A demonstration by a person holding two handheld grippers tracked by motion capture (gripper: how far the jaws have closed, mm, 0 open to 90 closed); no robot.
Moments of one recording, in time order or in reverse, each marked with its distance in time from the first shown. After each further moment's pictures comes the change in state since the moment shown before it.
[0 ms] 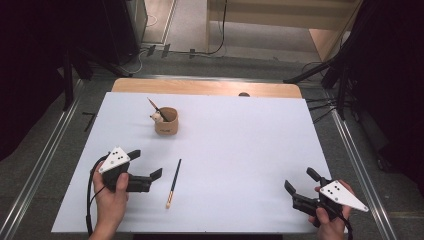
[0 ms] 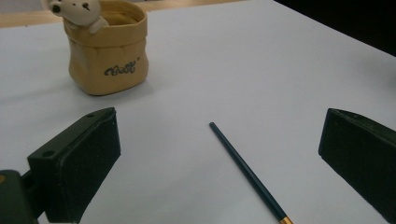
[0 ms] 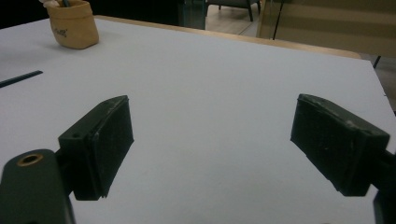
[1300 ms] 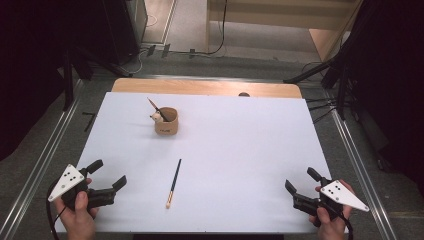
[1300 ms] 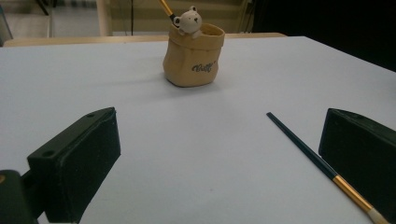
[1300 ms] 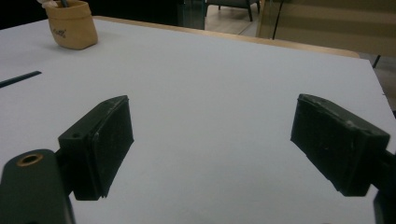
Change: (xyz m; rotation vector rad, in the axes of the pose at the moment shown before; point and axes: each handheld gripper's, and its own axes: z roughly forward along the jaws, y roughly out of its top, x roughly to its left) left arm 0.038 -0.053 -0.070 -0.192 0.151 -0.034; right arm -0.003 -0.001 0.000 -0.001 -0.001 0.005
